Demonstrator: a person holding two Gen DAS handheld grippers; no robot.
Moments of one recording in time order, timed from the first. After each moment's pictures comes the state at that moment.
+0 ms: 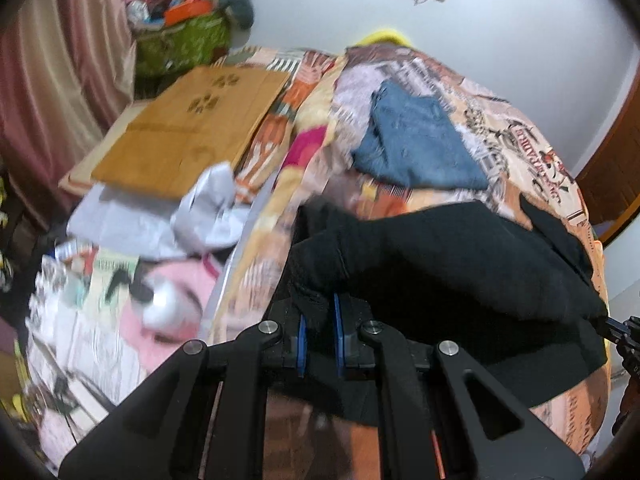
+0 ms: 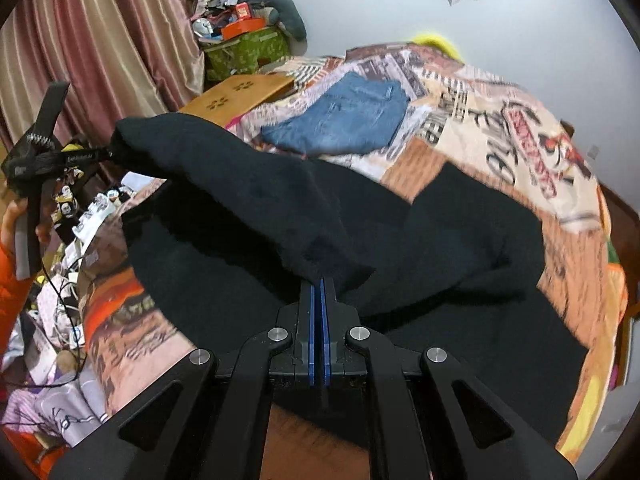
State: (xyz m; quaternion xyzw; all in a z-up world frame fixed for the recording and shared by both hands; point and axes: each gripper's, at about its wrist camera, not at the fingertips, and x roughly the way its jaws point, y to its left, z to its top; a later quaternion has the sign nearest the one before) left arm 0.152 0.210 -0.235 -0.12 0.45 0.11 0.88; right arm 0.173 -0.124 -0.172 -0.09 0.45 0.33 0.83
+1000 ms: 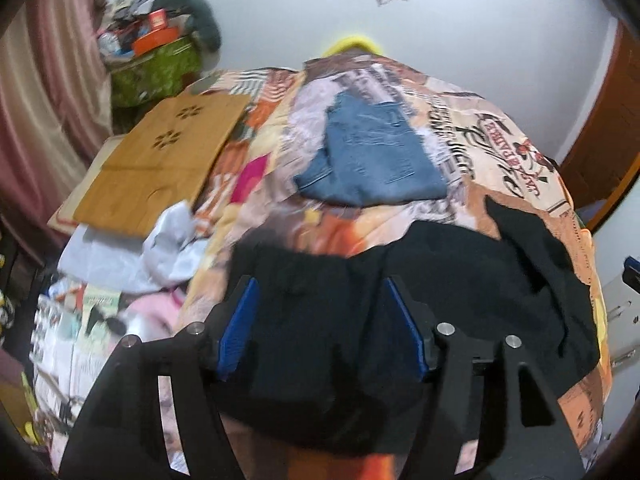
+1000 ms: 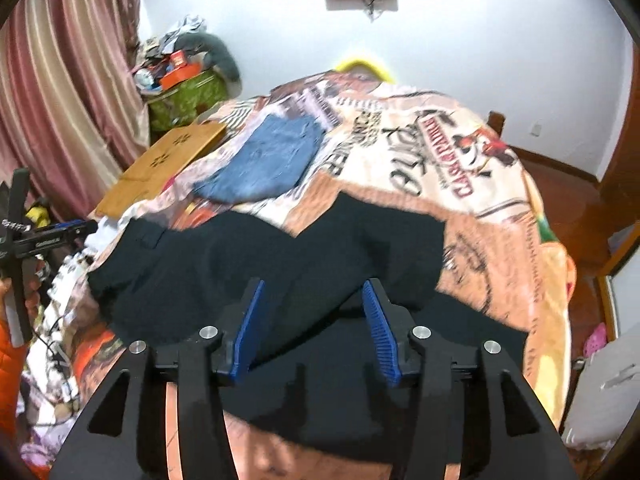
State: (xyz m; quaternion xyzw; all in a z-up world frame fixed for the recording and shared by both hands) left arm 0.200 0.139 -0.198 -0.07 0.43 0.07 0.90; right arm 0.203 -0.196 -0.121 -0.03 0.41 0.22 0.89
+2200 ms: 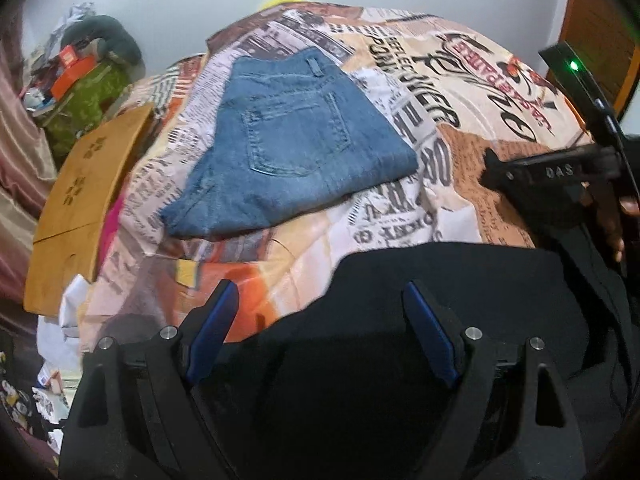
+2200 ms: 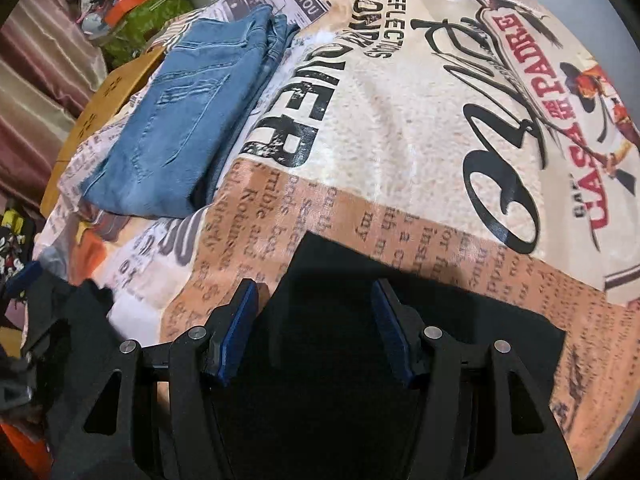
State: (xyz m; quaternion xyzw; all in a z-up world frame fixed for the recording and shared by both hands) left arm 0.348 0.057 -0.295 0.03 0.49 0.01 0.87; right arm 0.432 -0.119 -0.269 -0.04 0.58 0.24 0.78
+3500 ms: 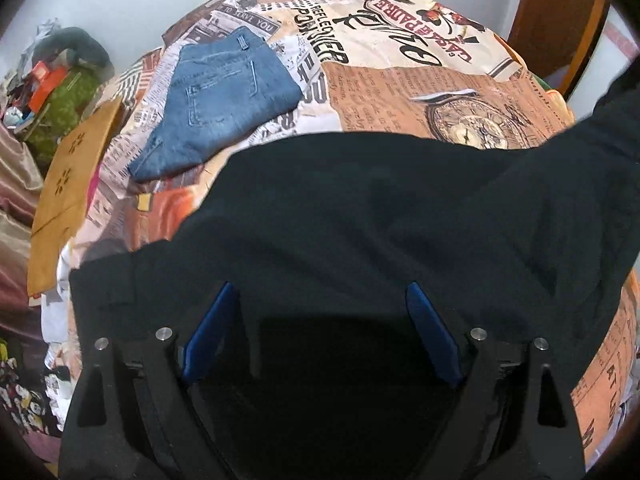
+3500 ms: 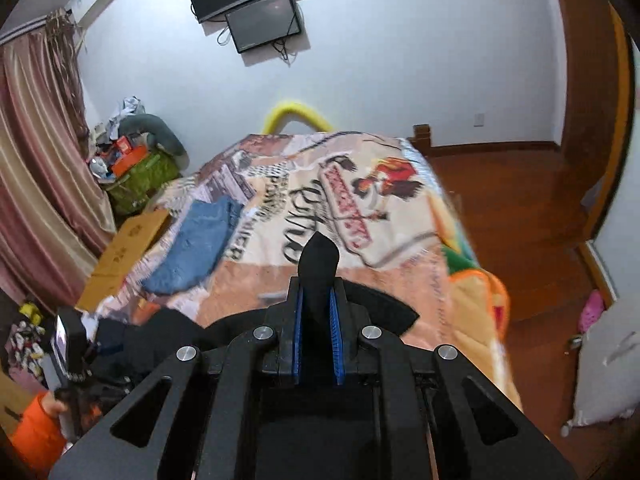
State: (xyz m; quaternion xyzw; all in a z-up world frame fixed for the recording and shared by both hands) left arm 0.258 -0.027 -0.279 0.07 0.54 -0.03 0.84; right arm 0.251 -0.357 -0.076 0.08 0.37 0.15 0.91
